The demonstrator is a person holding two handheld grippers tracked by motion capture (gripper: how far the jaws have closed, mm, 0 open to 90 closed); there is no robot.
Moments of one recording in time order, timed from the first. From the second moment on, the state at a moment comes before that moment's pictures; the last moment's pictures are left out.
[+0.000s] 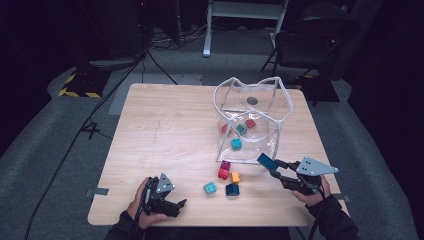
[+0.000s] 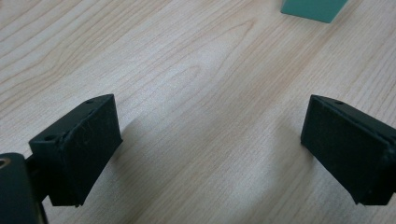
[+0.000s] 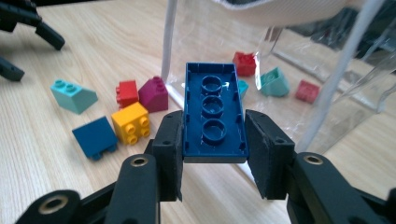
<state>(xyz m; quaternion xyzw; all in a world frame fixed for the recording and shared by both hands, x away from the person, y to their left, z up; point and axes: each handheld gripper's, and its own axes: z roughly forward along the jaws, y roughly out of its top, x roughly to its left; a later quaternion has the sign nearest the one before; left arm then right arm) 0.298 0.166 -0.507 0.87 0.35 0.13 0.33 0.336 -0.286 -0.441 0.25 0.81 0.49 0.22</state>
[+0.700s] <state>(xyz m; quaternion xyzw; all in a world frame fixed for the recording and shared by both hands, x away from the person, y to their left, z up) 0.298 0.166 -0.507 0.87 0.35 0.13 0.33 0.329 -0.294 -0.406 0.25 0.78 0.52 0.25</state>
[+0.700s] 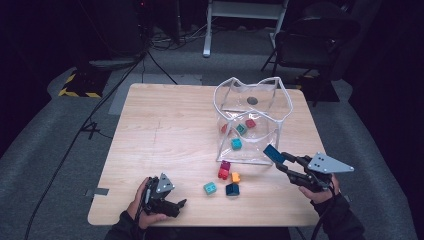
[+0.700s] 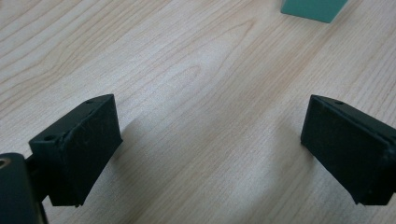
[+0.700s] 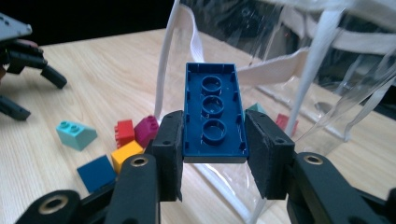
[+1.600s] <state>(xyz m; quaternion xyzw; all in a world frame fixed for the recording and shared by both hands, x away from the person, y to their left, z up) 0.298 0.165 -0.507 0.87 0.35 0.13 0.33 0.334 -0.292 -0.354 0.24 0.75 0.54 0.29</state>
